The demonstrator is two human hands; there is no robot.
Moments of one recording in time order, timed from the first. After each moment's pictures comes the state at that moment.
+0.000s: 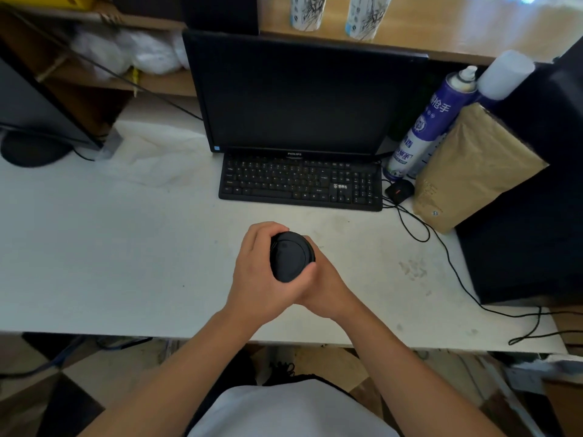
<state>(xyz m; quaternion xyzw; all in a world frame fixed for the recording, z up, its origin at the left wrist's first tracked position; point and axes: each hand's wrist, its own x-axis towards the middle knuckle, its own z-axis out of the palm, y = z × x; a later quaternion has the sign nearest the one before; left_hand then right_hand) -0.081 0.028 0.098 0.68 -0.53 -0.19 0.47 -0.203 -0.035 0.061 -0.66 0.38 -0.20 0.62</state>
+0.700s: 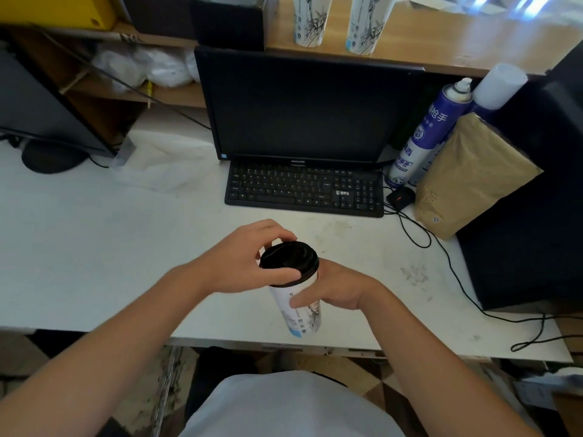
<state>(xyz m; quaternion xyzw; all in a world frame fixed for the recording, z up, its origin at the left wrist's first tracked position) -0.016 0.010 0.131 0.60 -0.69 -0.34 0.24 -0.220 -0.061 0.088 -0.59 0.30 0.03 0.75</state>
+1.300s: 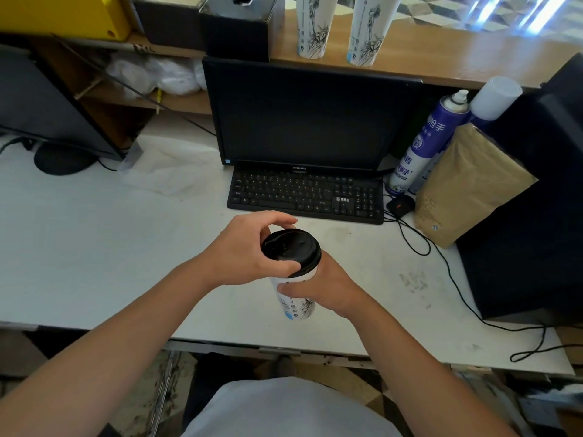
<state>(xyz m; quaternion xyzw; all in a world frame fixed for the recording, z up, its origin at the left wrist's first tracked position) -0.031 0.011 0.154 0.63 -0.63 -0.33 0.32 -0.213 -0.041 0.104 -0.67 0.36 -0.14 0.63</state>
